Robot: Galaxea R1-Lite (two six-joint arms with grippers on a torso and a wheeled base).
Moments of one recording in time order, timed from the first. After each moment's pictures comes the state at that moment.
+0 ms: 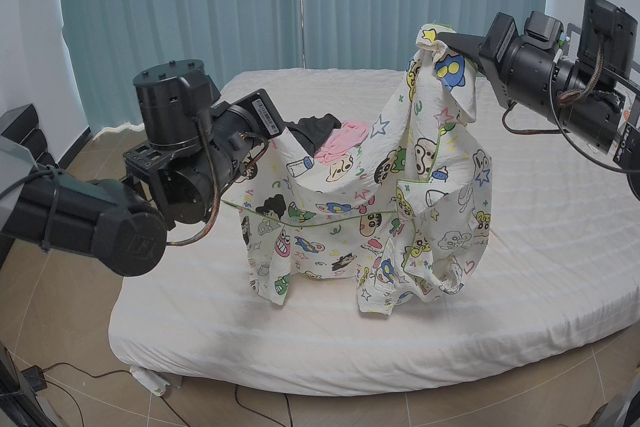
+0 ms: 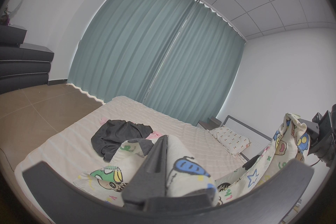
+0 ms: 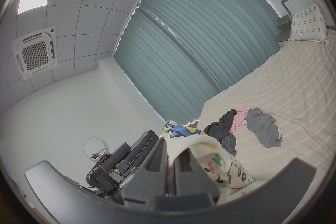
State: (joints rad) left arm -0.57 1.88 -1.13 -0.80 0.39 -0.44; right arm 0.51 1.64 -1.21 -0.53 0.12 0.65
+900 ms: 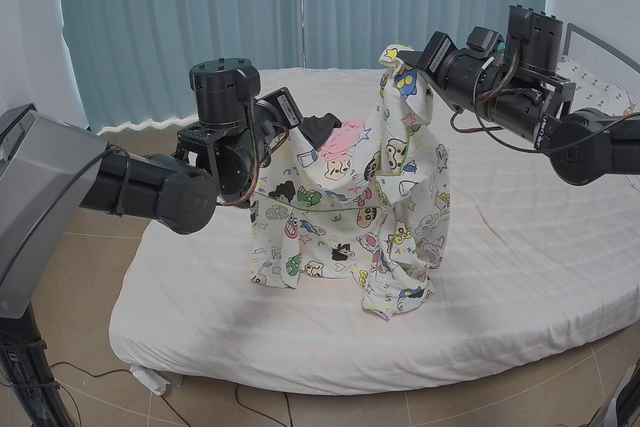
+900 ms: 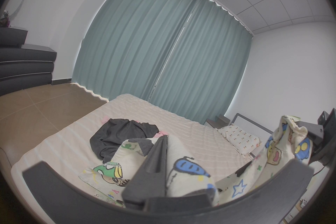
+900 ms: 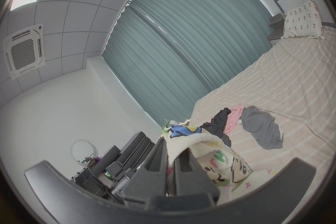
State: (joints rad) left arm -0.52 2.08 -1.40 -0.68 0.39 -0.45; right arm 0.49 1.90 -1.42 -0.53 0.05 0.66
